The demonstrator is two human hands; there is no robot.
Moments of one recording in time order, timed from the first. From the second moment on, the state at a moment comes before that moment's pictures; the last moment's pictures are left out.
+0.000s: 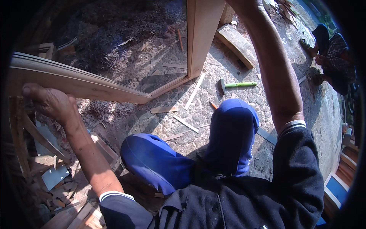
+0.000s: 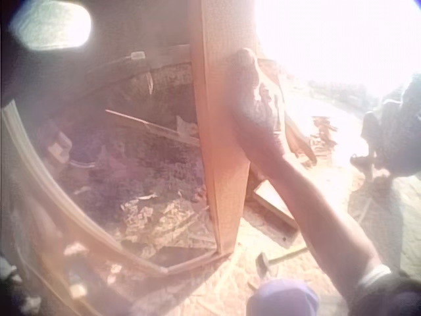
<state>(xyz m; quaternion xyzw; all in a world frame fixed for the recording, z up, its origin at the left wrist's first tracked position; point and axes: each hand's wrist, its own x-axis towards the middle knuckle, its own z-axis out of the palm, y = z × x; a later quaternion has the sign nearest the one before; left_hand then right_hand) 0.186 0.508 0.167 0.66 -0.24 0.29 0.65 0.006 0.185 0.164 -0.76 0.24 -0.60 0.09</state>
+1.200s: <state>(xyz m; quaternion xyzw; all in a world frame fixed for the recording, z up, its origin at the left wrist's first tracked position) 0.200 0.577 0.235 0.59 -0.41 0.29 0.63 -0.052 0.292 0.211 -0.65 0.19 -0.61 0.40</state>
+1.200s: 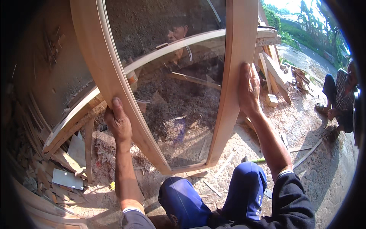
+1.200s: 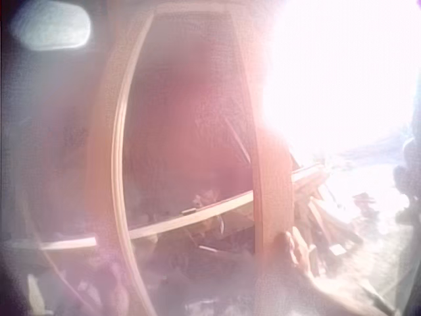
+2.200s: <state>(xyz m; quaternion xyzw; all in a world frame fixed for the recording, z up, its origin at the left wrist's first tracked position) 0.160 0.643 0.141 0.79 -0.56 0.24 0.02 -0.041 0.327 -0.174 -0.26 0.19 -0.30 0.90</state>
